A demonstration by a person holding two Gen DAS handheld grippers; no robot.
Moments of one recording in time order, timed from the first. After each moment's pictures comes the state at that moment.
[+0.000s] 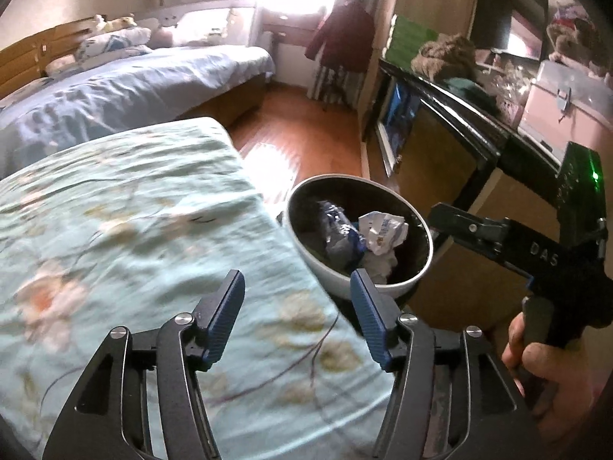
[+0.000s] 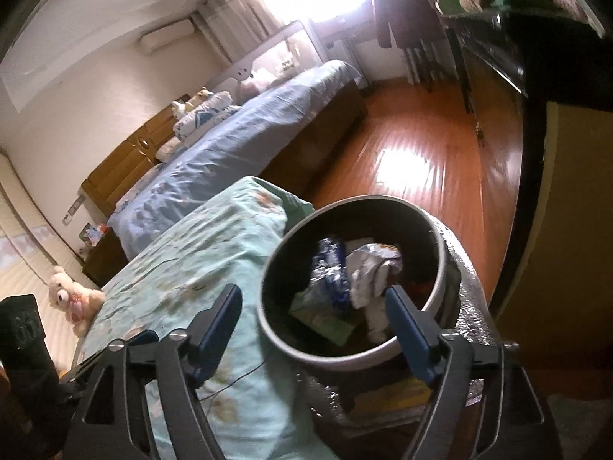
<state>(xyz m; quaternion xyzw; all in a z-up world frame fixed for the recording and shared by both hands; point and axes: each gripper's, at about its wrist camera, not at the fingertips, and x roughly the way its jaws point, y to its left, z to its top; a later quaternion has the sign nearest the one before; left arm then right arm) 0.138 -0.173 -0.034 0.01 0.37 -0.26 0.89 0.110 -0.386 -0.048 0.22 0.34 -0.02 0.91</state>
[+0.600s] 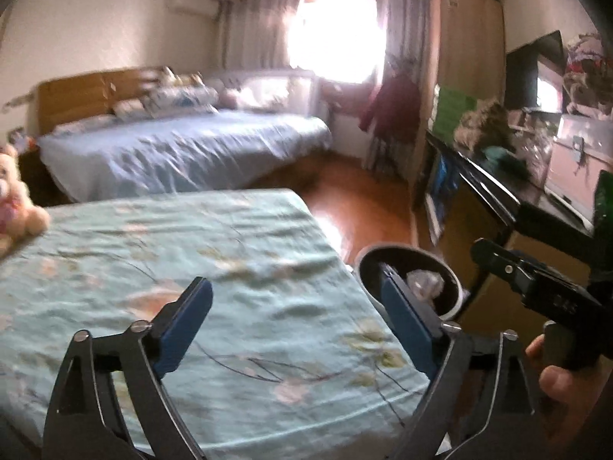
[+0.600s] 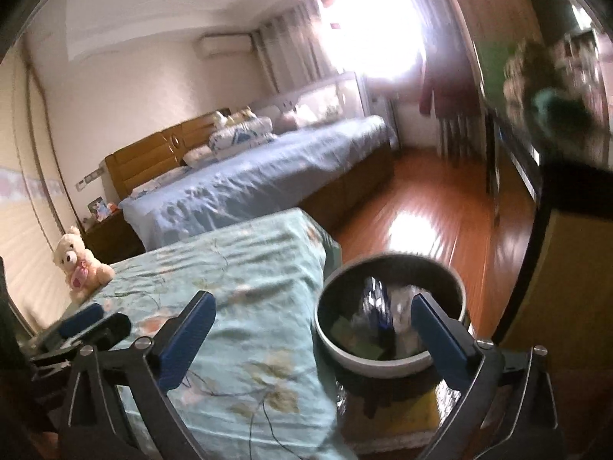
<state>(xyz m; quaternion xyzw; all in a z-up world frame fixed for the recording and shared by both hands) 0.084 -0.095 0.018 -0.02 0.24 -0.15 0.96 0.080 -0.310 0.010 0.08 0.24 -0.01 0.97</state>
